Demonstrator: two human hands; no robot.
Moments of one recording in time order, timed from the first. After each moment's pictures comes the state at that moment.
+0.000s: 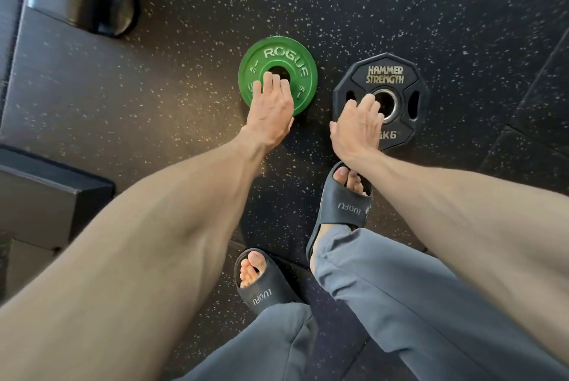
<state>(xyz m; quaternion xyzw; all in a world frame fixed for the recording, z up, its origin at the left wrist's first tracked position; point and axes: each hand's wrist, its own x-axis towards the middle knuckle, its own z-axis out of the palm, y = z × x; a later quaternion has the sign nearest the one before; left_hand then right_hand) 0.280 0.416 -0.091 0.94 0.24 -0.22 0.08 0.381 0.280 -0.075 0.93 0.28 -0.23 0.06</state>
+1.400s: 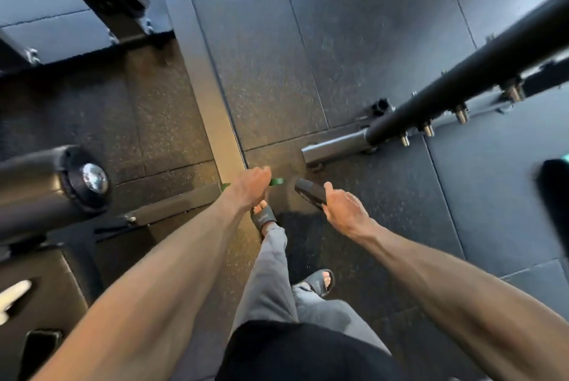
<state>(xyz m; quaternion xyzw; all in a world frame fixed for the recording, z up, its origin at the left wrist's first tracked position) -0.035 0.555 0.572 0.73 0.60 -0.13 0.30 0.203 0.532 0.556 0.58 0.77 -0.23 0.16</state>
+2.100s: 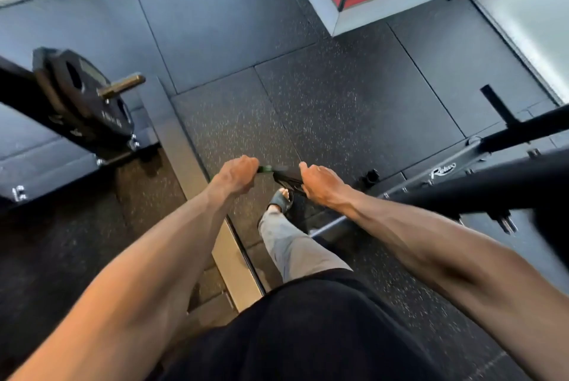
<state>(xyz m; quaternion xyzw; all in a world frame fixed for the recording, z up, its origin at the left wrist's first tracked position) -0.105 0.962 0.635 0.79 0.56 -0.15 0.21 0.116 0.935 0.629 0.56 0.80 -0.21 0.11</state>
